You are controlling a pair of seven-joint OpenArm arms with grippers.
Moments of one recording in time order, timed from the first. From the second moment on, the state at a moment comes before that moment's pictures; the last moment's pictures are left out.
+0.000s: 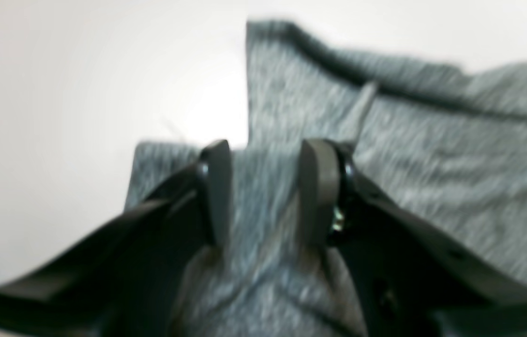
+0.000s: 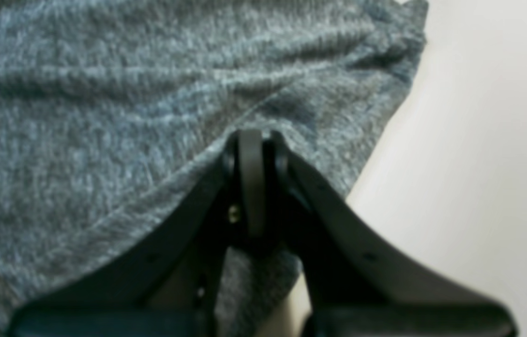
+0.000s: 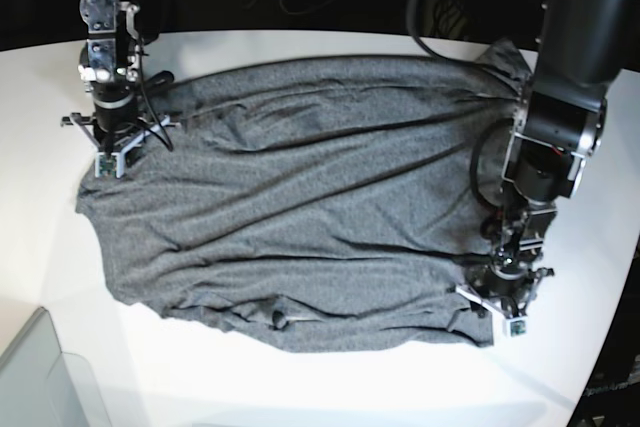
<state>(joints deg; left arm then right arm) -43.9 -13.6 22.4 15.3 -30.4 0.3 -5.2 -13.1 10.7 7.7 82.8 0.0 -1.5 -17.9</state>
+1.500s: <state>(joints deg) 8.2 -15.1 -22.8 79.1 -31.2 -1.4 35.7 -19.4 6.1 9.2 98.5 0.2 -1.5 -21.4</state>
